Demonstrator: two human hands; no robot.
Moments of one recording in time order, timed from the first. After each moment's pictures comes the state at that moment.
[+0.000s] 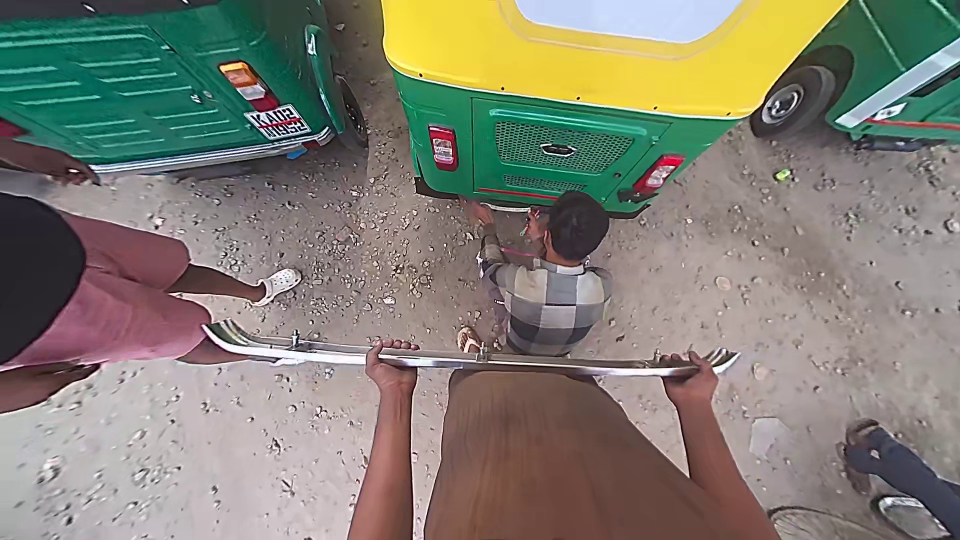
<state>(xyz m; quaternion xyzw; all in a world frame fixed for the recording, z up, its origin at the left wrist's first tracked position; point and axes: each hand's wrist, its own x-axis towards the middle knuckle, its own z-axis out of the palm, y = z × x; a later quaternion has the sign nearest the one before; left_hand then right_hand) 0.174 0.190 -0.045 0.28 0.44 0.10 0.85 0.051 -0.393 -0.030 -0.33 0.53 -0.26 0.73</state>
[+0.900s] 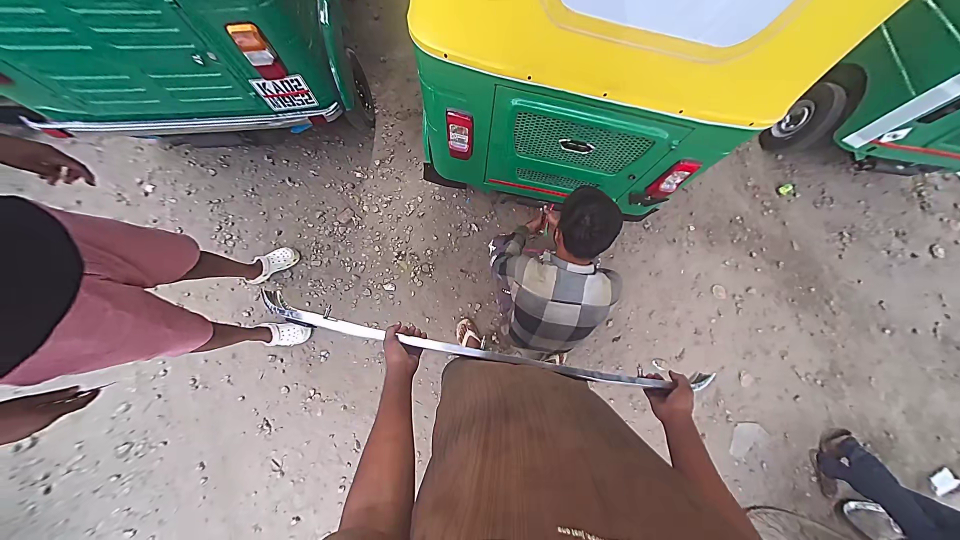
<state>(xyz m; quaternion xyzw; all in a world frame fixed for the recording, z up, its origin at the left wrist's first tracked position) 0.185 0.220 -0.103 0.32 0.53 -0.01 0.78 0.026 -0.354 -0.052 -0.36 0.64 -0.18 0.65</state>
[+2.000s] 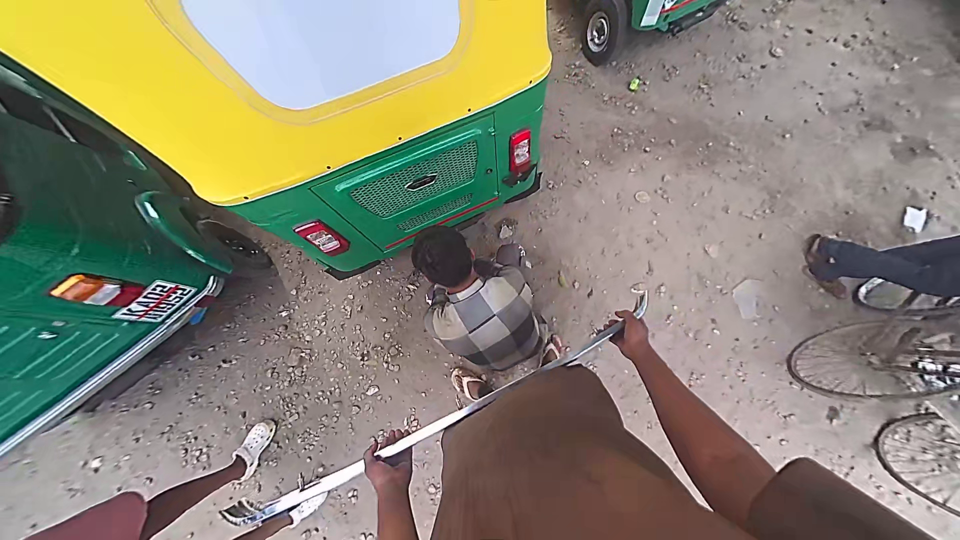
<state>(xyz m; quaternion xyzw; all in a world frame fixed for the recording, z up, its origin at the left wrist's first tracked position) 0.154 0.153 -0.094 0.41 0.49 -0.04 0.77 0.004 -0.434 -0.081 -0.30 0.66 -0.21 0.66</state>
